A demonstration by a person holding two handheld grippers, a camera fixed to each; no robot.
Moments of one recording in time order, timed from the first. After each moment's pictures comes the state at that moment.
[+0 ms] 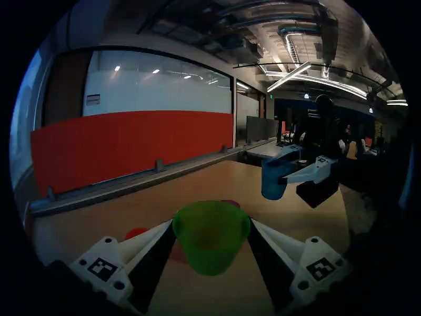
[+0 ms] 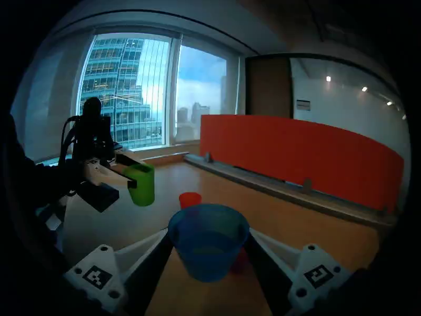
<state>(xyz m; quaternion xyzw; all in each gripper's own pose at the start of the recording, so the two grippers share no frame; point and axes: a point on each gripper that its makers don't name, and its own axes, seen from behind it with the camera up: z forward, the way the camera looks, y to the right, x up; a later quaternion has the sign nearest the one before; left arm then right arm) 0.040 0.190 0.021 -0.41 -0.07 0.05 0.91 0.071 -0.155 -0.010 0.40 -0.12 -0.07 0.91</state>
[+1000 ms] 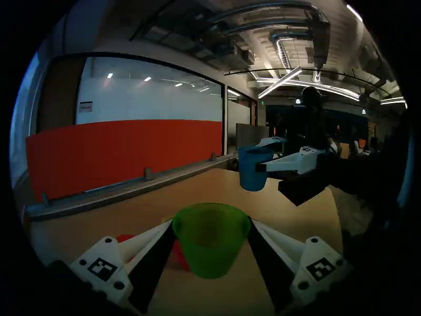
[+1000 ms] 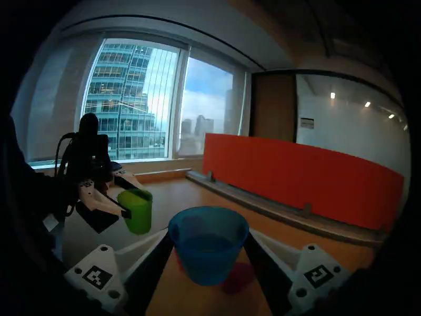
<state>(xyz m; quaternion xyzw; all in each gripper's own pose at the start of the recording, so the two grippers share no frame) 0.050 0.216 -0.004 -0.43 -0.04 0.05 0.90 0.123 -0.178 0.000 0.41 -0.06 -0.08 0.91</state>
